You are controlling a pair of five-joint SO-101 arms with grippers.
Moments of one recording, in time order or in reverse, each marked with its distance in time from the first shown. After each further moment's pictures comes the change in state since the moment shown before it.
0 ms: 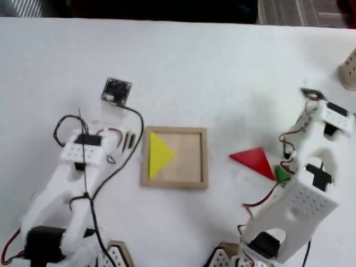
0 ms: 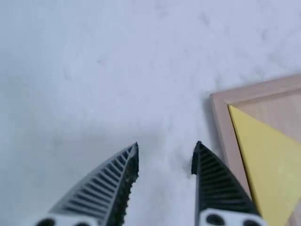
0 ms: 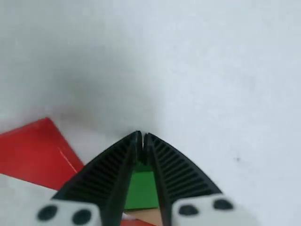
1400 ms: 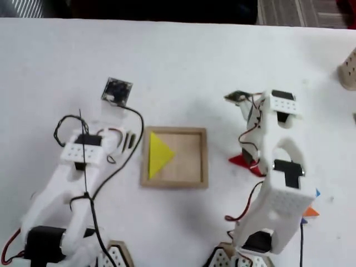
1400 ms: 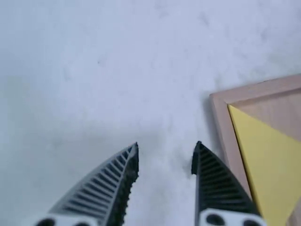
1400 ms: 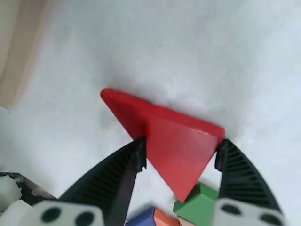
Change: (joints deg) left arm 0.0 0.0 0.0 0.0 -0.4; right arm -19.9 -6.9 9.8 9.4 26.2
